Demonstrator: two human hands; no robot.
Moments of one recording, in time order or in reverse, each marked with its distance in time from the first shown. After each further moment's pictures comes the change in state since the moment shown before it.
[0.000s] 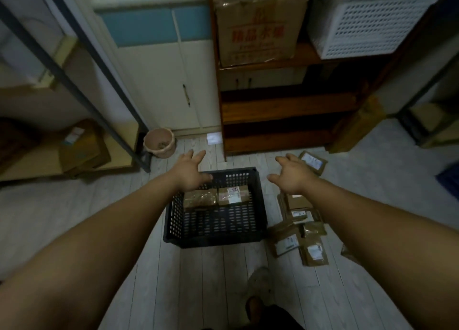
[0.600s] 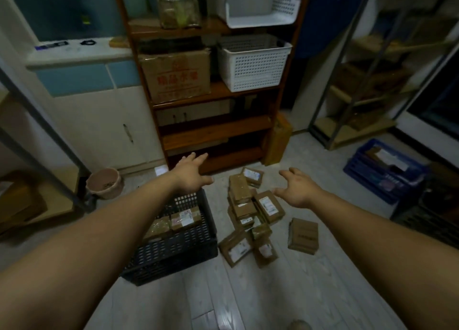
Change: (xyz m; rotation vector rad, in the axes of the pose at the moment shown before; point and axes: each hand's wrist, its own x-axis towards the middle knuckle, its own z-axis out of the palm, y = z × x) left_hand -0.106 0.180 0.021 0.008 0.002 0.312; right_hand -0.203 0.150 -0.052 0.065 0.164 0.271
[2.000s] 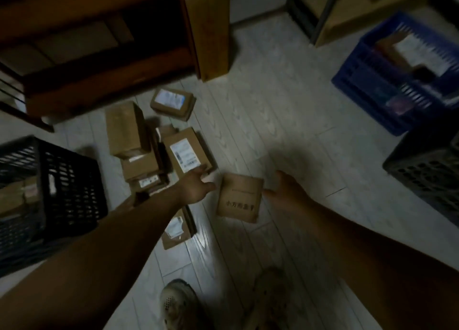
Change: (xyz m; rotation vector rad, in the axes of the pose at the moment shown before) left_hand 0.406 0.203 0.558 -0.436 -0.369 -0.341; right_hand 0.338 0.499 0.275 0.397 -0.345 0.207
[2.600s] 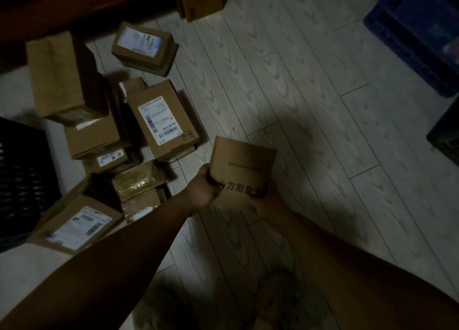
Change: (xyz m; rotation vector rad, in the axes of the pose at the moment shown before) left_hand 0.137 -0.107 0.121 -0.210 -0.050 -0.018; right_hand 0.129 0.093 0.177 0.674 -0.085 0.071
